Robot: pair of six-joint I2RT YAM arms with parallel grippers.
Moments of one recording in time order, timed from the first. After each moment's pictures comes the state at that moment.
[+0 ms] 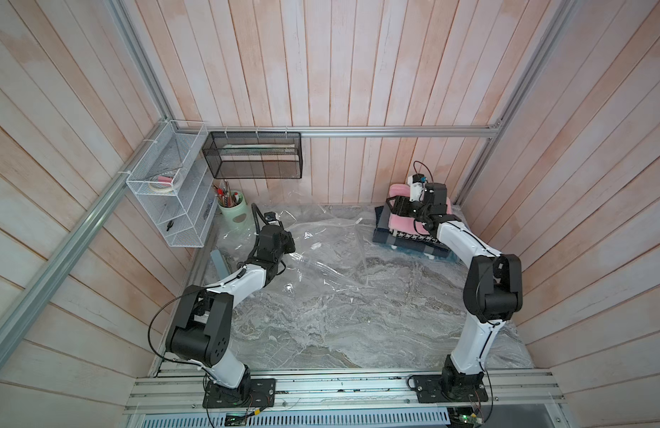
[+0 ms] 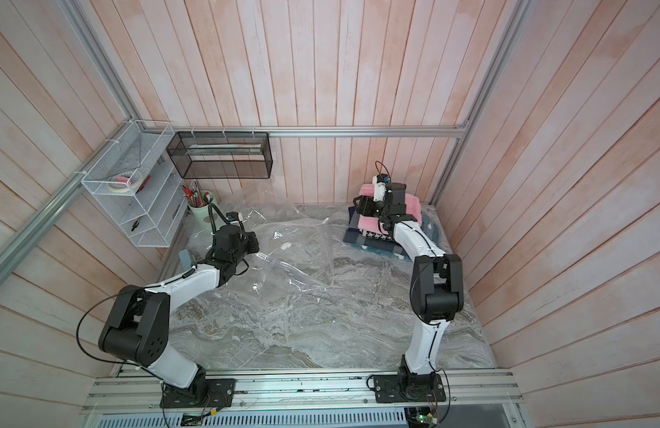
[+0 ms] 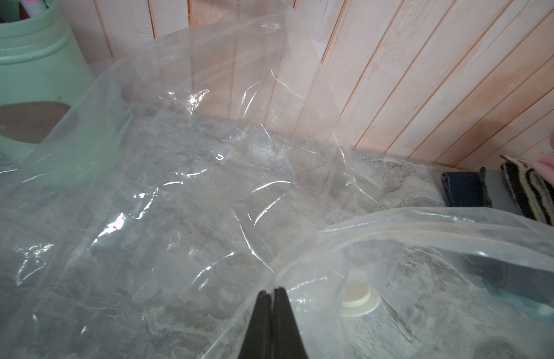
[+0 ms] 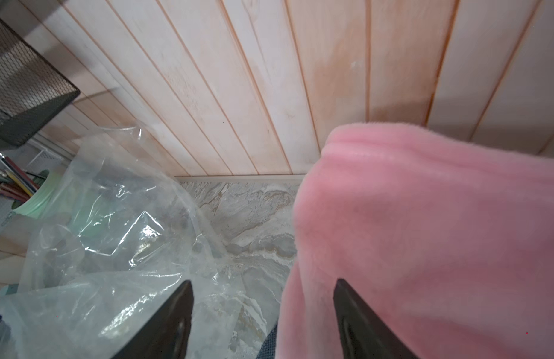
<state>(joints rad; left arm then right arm) -0.27 1.62 0.93 0.24 -0.12 -0.33 0.10 1.90 1.53 -0.03 -0.35 0.28</state>
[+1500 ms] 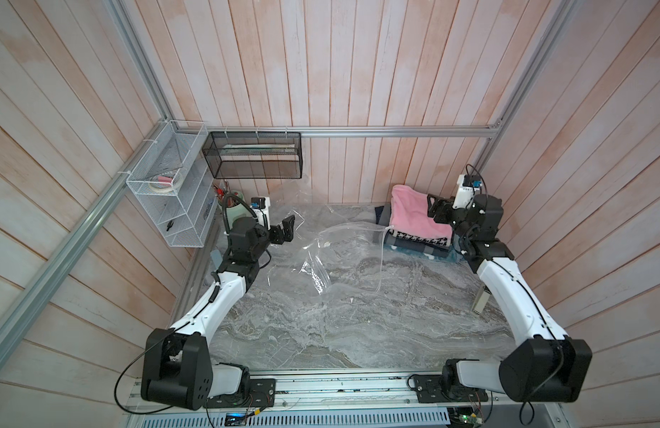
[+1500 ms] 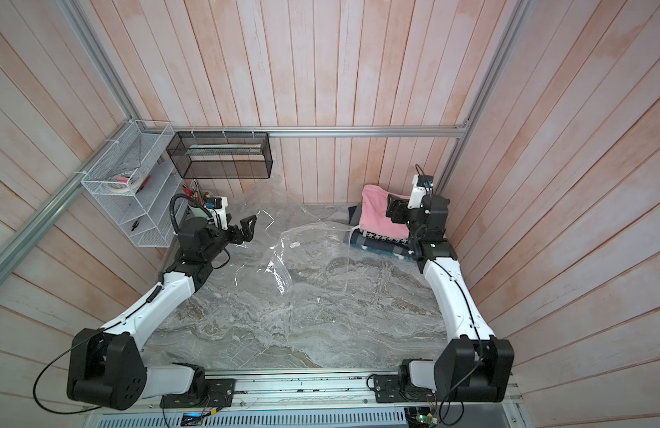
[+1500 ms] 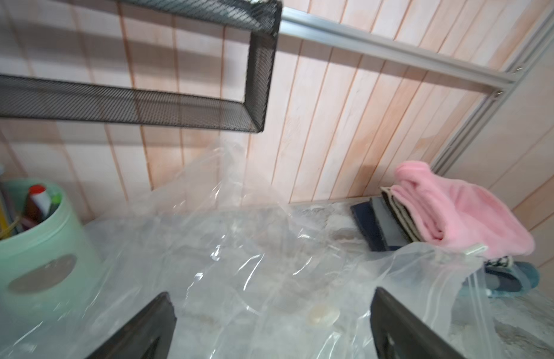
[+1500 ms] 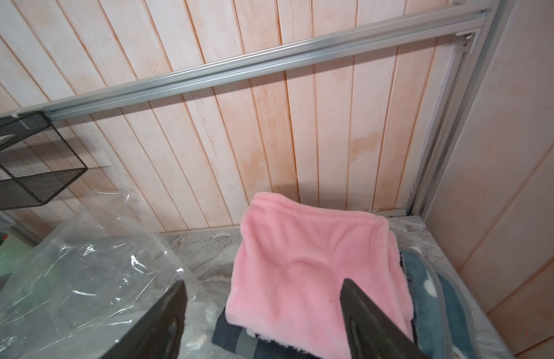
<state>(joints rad) -0.17 1.32 0.88 0.25 0.13 -0.15 0.02 1.28 1.11 -0.02 -0.15 0.20</state>
